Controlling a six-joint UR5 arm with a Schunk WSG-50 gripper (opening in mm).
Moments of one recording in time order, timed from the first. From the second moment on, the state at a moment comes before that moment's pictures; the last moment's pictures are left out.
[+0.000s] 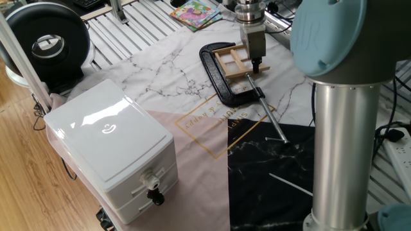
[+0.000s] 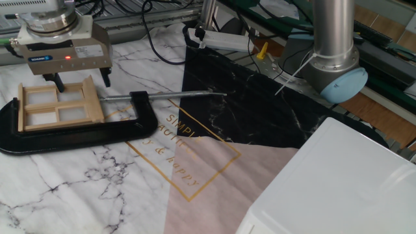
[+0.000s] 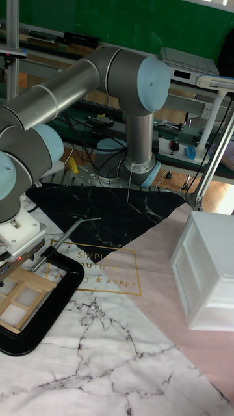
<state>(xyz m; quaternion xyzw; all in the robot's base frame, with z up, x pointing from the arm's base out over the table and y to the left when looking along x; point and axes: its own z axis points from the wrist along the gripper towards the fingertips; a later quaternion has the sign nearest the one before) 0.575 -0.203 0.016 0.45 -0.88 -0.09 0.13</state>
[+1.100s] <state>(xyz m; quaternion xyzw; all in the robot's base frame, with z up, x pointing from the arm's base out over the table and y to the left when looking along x) 0.585 -0.200 0.003 0.46 -0.88 -0.09 0.12</state>
